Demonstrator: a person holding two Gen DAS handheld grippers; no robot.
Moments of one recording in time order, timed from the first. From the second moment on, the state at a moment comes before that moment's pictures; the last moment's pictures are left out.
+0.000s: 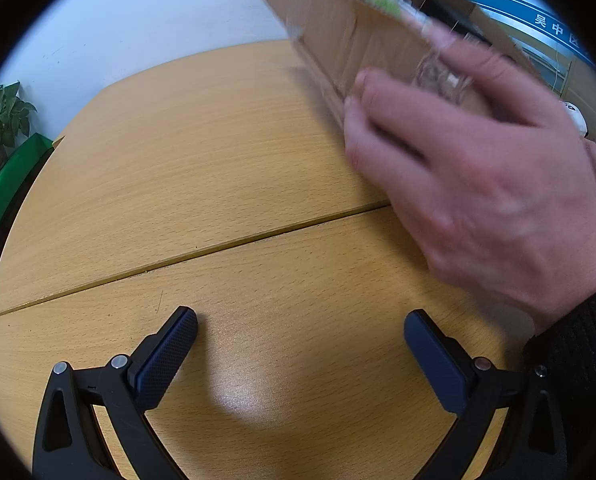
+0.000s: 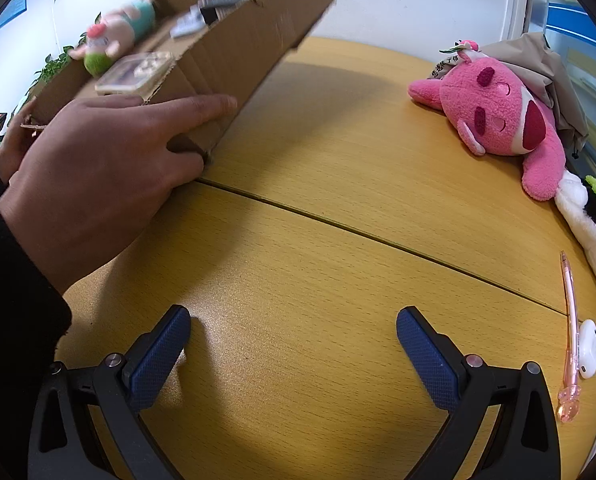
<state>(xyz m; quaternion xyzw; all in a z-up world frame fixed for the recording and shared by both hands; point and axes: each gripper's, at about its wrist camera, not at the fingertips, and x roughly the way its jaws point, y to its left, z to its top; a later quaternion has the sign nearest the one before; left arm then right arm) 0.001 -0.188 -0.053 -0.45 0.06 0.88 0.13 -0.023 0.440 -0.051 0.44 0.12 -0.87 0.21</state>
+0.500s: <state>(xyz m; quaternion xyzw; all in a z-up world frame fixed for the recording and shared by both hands) 0.002 -0.187 -0.053 -0.45 0.06 0.88 0.13 -0.023 0.440 -0.051 0.44 0.12 -0.87 0.20</state>
